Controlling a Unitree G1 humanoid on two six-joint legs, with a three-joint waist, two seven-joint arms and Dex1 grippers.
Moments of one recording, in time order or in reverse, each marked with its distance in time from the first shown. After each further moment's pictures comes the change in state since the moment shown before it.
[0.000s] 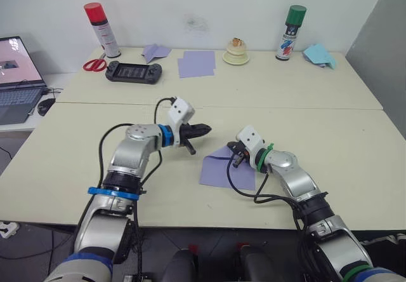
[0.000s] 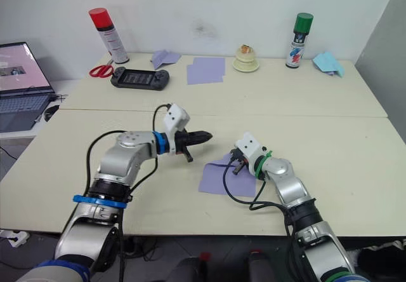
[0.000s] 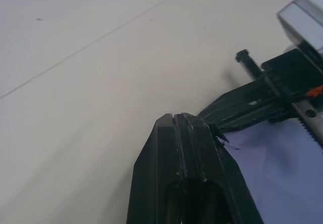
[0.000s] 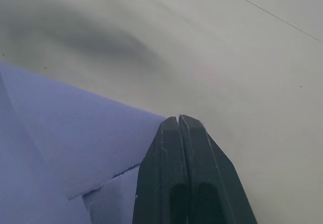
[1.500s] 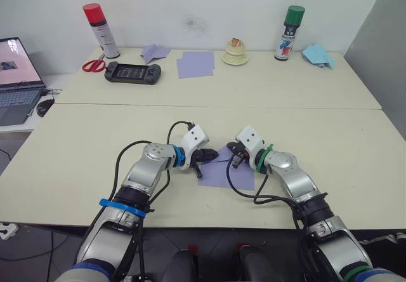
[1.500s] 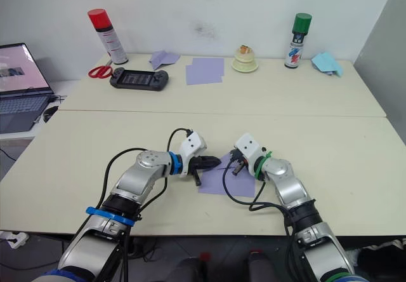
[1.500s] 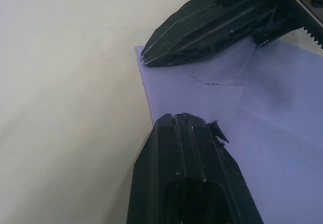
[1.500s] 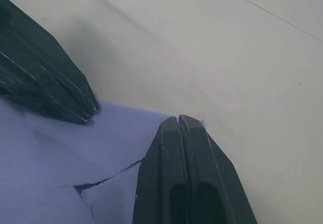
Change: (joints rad) left arm 0.090 0.005 -0.146 0.050 0.107 -0.110 0.023; right arm 0.005 0.002 -0.001 -0.002 -0.001 0.000 0.000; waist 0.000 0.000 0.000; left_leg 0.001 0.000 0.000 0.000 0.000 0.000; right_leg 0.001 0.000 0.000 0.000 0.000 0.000
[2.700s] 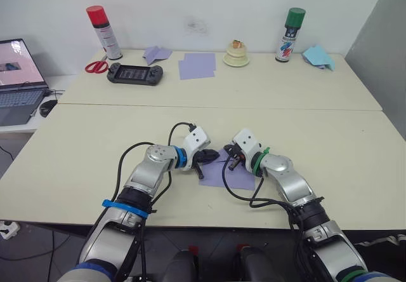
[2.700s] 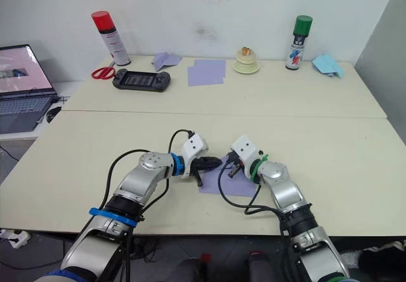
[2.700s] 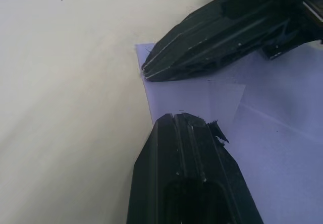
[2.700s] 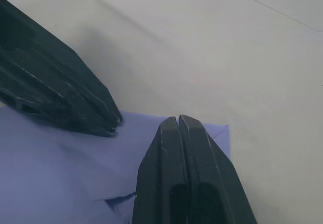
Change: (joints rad) left arm 0.005 -0.020 -0.007 0.025 0.017 -0.040 0.021; right arm 0.025 0.038 -0.002 -0.033 -0.024 0.040 -0.063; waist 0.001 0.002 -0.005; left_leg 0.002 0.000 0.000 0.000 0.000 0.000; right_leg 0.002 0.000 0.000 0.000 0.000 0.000
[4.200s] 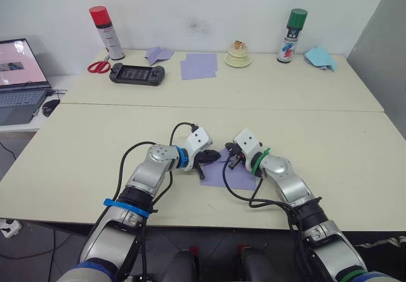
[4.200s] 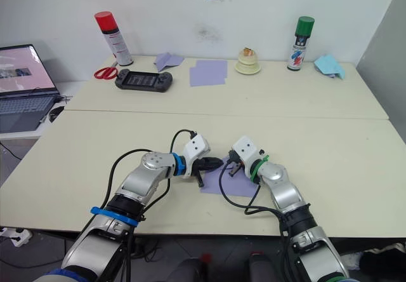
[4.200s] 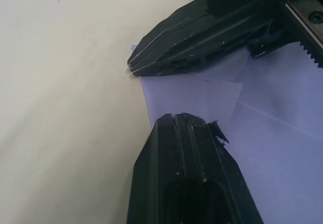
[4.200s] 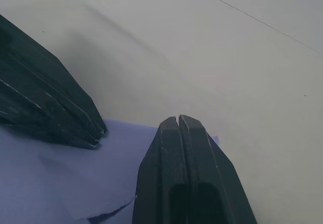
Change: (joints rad) left arm -0.010 -0.003 -0.005 0.010 -0.003 -0.006 -0.006; right arm 0.000 0.006 0.012 0.055 -0.006 -0.098 -0.029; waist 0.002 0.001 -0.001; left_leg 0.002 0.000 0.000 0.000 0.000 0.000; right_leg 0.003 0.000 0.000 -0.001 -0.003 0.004
